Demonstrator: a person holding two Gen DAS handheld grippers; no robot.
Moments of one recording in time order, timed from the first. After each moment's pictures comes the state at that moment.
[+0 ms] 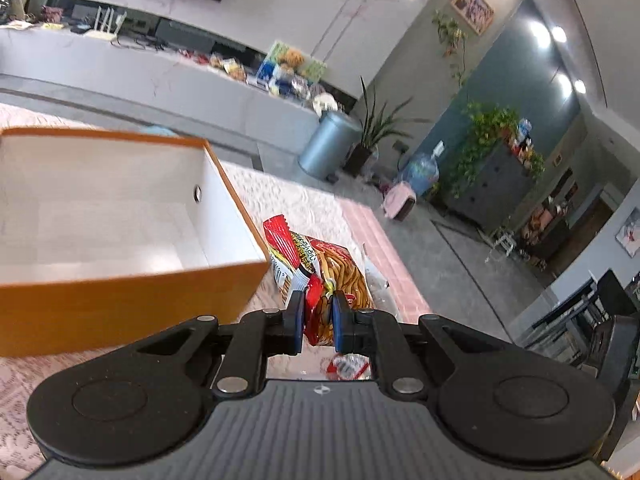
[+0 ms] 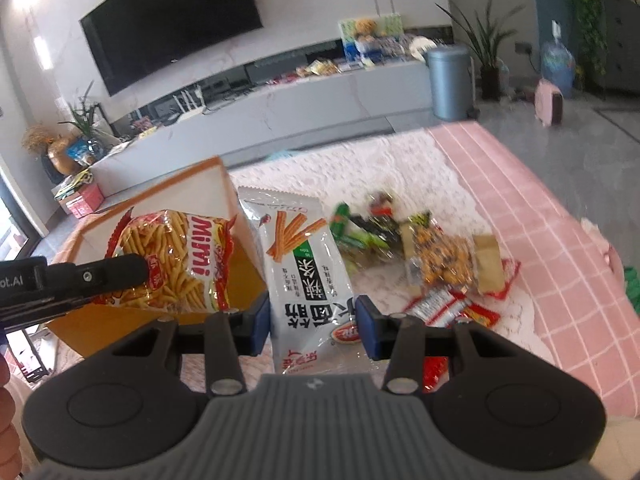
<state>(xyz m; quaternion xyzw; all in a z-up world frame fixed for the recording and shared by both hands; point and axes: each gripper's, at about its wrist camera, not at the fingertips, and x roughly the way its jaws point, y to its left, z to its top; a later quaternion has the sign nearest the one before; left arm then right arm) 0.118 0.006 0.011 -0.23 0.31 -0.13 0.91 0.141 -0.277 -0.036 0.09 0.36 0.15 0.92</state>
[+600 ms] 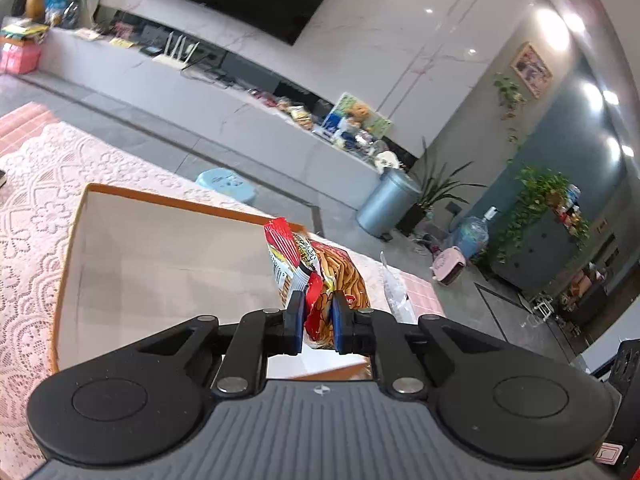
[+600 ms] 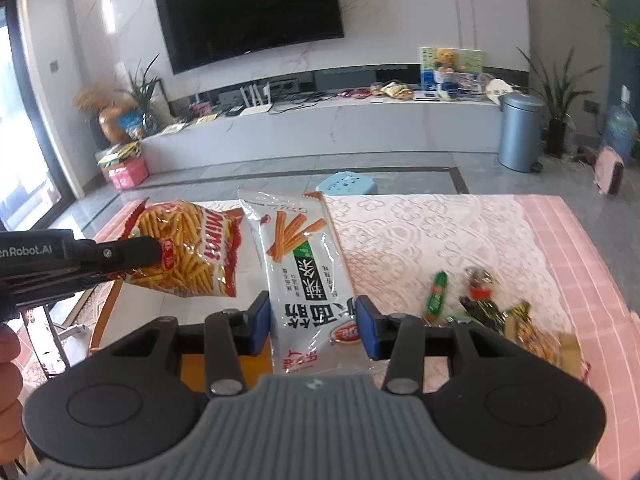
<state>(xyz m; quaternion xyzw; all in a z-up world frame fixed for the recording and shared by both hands) 0.152 0.081 0.022 -0.27 0.28 -0.03 0.92 0.184 -0.171 0.009 0.02 0.34 0.23 0.91</state>
